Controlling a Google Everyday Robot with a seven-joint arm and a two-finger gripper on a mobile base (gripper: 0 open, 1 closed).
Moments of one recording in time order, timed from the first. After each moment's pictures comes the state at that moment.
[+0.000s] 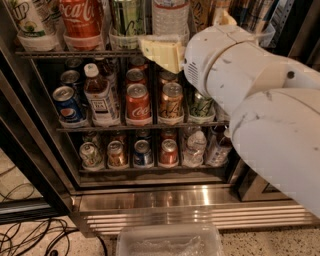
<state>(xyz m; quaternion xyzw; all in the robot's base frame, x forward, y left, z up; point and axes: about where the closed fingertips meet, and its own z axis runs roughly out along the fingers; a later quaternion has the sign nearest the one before) 0.527 -0.049 1.080 -0.19 0.67 0.06 0.72</state>
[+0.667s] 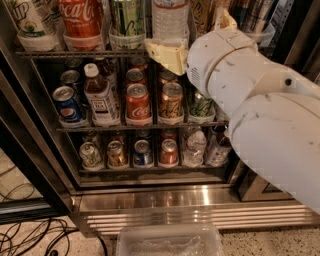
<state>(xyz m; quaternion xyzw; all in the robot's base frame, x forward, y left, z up) 0.537 -0.058 1.074 -0.20 0.65 0.03 0.73</state>
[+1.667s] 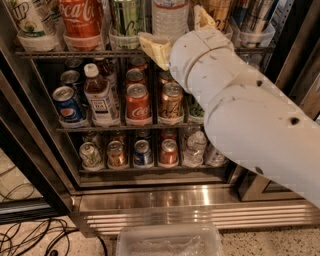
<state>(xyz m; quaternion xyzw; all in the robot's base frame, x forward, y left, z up) 0.559 -0.039 1.072 -0.21 0.63 0.01 0.75</state>
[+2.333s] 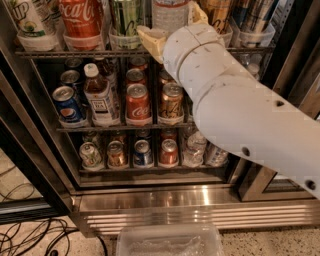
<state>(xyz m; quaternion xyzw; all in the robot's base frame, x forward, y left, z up) 0.577 -0.031 1.074 -0.21 0.62 -0.01 0.75</state>
